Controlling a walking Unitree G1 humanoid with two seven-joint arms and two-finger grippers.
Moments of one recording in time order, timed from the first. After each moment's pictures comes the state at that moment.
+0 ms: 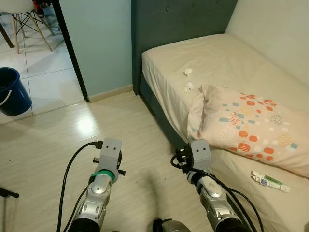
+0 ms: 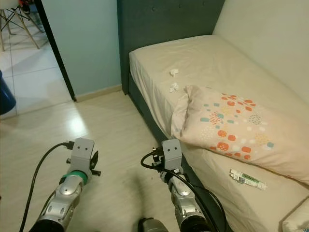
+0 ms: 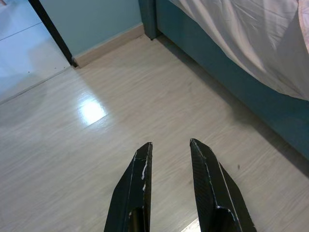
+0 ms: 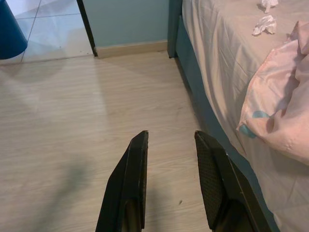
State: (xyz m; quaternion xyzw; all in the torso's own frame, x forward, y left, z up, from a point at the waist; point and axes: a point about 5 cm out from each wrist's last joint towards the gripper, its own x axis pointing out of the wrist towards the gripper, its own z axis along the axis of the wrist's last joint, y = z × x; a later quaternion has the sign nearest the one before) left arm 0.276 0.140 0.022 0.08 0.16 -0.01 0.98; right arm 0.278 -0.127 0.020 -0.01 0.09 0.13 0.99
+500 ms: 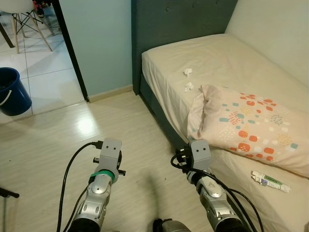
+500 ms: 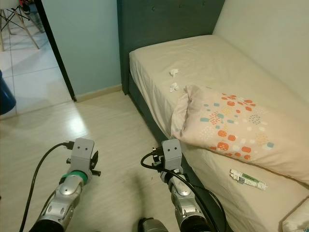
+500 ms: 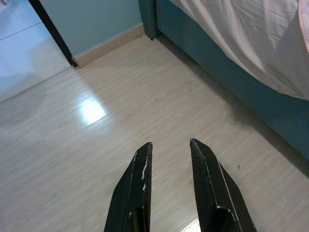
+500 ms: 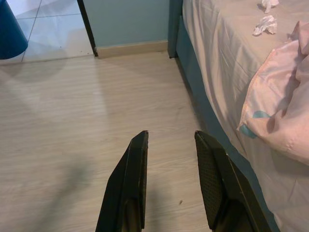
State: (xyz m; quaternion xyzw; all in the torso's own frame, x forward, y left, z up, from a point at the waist) left arm 0.276 0.139 0.021 0.08 0.16 -0.01 0.98; right arm 0.278 -0.127 0.020 -0.01 0.09 0.13 0.99
